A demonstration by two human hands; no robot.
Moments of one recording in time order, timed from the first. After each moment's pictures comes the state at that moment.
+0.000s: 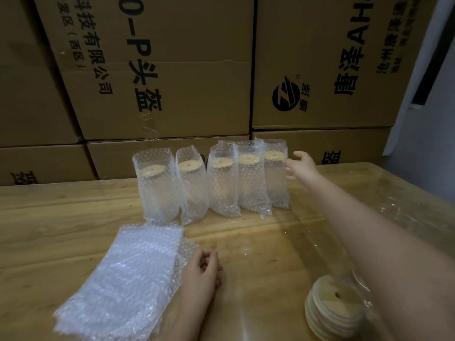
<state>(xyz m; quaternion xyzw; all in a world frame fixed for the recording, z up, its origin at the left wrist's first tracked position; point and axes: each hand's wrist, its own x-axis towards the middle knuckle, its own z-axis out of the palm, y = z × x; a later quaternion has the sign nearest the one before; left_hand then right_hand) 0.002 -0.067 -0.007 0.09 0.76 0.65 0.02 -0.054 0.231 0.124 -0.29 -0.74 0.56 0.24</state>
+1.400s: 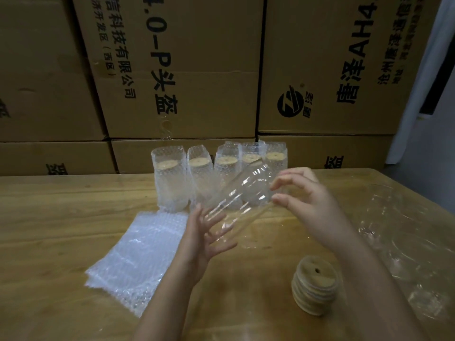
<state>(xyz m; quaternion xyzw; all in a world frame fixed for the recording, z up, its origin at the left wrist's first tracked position) 0.041 -0.084 0.084 0.07 0.49 0.84 0.23 0.141 0.095 0.160 0.02 -0.82 0.49 0.29</state>
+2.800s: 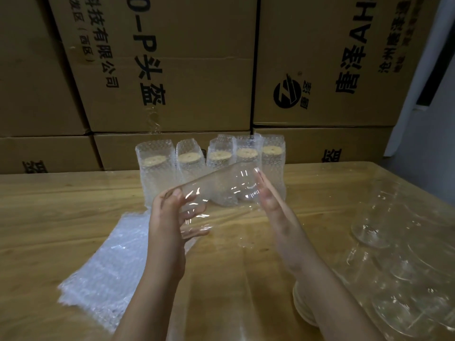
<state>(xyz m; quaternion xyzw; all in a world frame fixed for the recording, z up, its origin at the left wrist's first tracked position) 0.027 -0.089 0.103 0.11 0.54 0.84 -0.01 0.109 0.067 0.116 0.02 -0.75 0.63 0.22</state>
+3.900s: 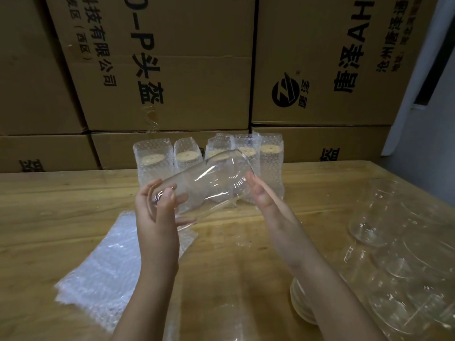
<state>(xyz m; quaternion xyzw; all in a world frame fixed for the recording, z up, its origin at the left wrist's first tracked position) 0.033 -0.091 0.108 0.14 0.55 0.81 -0.15 0.112 0.067 0.121 0.03 -0.74 0.64 0.20</state>
